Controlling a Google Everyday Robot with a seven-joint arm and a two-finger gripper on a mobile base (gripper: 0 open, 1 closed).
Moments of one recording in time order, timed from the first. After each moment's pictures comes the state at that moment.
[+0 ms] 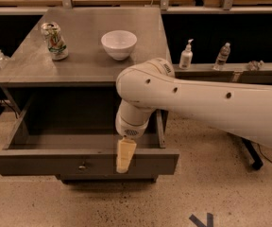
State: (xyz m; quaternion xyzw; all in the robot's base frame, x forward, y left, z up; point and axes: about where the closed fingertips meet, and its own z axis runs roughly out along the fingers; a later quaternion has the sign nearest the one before) arm 0.503 0.028 0.705 -0.70 0.71 0.05 0.12
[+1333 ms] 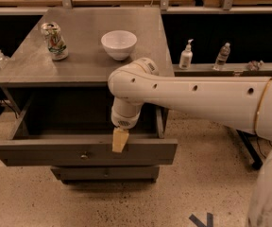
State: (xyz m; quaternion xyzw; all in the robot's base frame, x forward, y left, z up) arm 0.570 0.039 0.667 -0.67 0.73 0.02 0.12
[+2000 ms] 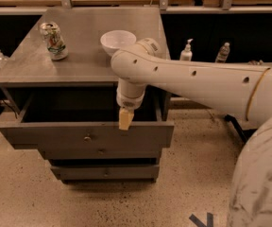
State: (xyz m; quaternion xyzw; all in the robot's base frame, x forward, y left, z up) arm 0.625 0.021 0.698 -0.67 0.73 -0.02 0.13
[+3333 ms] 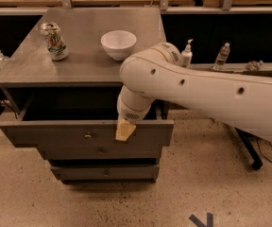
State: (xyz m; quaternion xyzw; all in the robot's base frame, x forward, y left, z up) arm 0.552 0.029 0.748 -0.67 0.71 0.00 0.20
